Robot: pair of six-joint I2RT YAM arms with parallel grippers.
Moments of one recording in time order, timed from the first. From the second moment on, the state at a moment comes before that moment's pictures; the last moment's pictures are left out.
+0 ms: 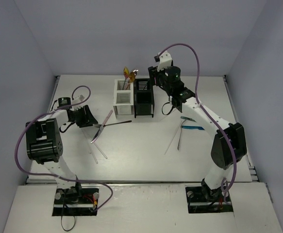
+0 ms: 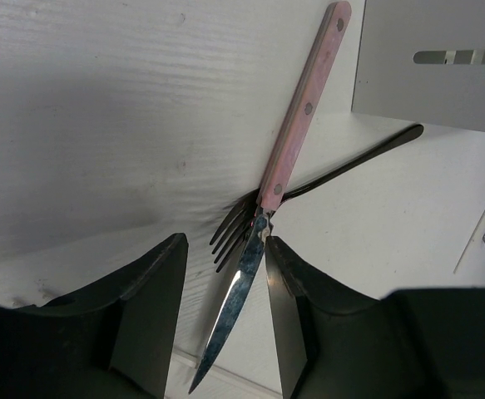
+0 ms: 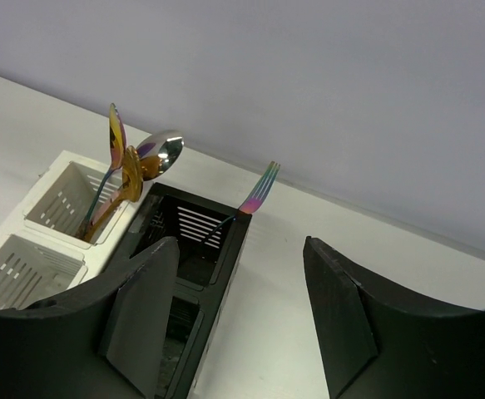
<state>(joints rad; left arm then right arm) 0.16 1.78 1.05 -0.34 0.63 -0.18 0.49 1.72 1.43 0.15 0.15 -0.09</state>
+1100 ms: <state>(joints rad) 0.16 1.82 1.06 -0.39 0.68 -0.16 0.49 1.72 1.43 0.15 0.12 -0.09</state>
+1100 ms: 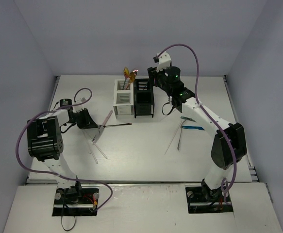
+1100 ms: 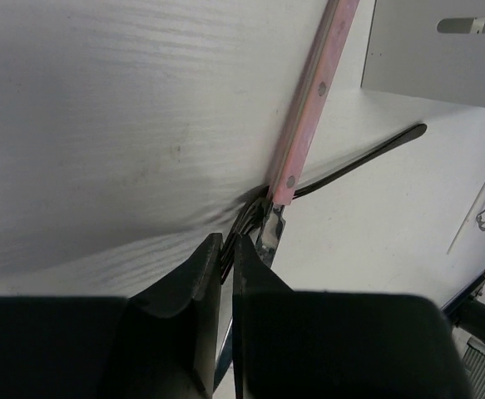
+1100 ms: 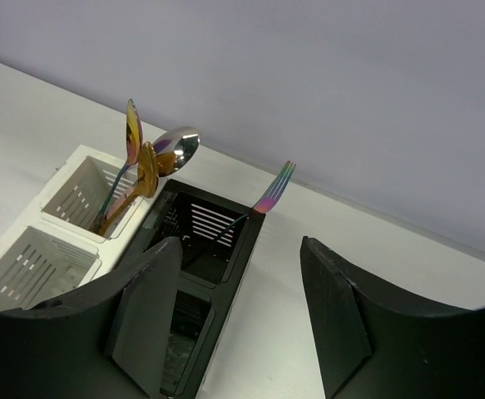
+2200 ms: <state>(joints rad) 0.10 1.21 1.29 -0.79 0.51 0.44 0.55 1.44 1.29 0.02 -0.19 -0.12</state>
